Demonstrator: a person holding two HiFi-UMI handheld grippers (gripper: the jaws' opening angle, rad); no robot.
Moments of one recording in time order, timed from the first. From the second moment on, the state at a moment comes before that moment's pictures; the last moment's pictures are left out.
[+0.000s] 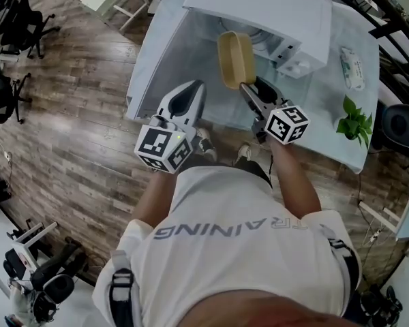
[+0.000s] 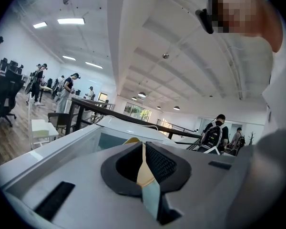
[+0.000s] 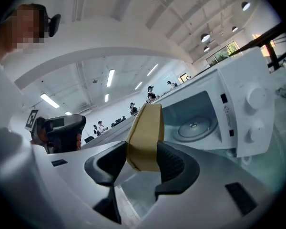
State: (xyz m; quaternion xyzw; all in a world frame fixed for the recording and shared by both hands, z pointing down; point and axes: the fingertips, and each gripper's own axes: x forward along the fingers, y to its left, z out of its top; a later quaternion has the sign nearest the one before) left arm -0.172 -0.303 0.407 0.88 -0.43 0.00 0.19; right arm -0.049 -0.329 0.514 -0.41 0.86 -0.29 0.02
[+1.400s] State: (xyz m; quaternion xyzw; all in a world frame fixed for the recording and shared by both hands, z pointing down) left arm -0.183 -0.328 0.423 0.89 -0.42 0.01 0.20; right arm -0.037 -0.513 0.577 -0.51 0.74 -0.40 0.19
